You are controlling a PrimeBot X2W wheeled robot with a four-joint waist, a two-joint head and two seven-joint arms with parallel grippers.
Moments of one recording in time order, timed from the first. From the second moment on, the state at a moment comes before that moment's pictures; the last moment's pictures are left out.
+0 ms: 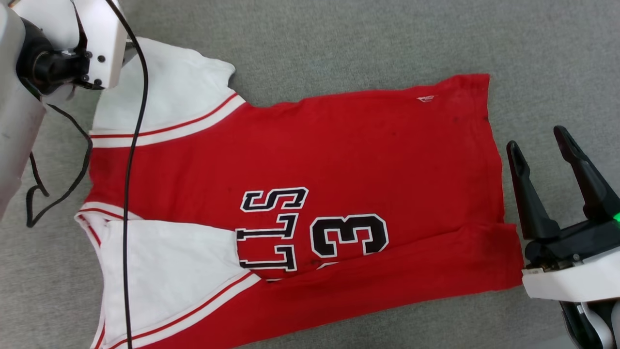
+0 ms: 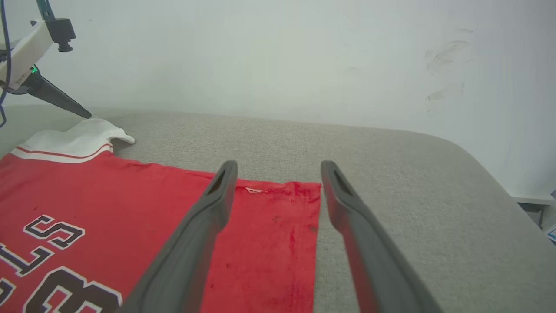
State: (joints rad) left arm -1.30 0.60 -0.79 0.67 -0.82 -0.10 0.83; right arm -0.12 -0.27 0.06 -0.28 0.30 0.13 -0.10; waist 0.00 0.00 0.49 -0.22
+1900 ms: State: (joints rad) left arm -1.18 0.56 -0.92 0.37 -0.82 -0.11 0.44; right arm -0.76 -0.74 0.43 0.26 0.67 0.13 0.83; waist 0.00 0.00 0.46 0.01
